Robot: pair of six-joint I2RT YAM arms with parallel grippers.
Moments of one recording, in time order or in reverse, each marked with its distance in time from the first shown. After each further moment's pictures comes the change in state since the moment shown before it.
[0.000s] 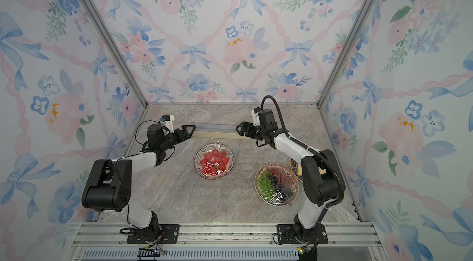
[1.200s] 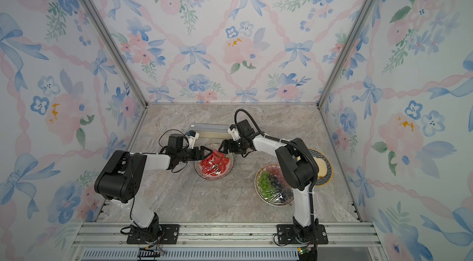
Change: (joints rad) left arm -0.161 0.158 -0.026 -0.241 0.086 0.190; right arm 0.137 0.289 0.122 -0.154 -0.150 -0.095
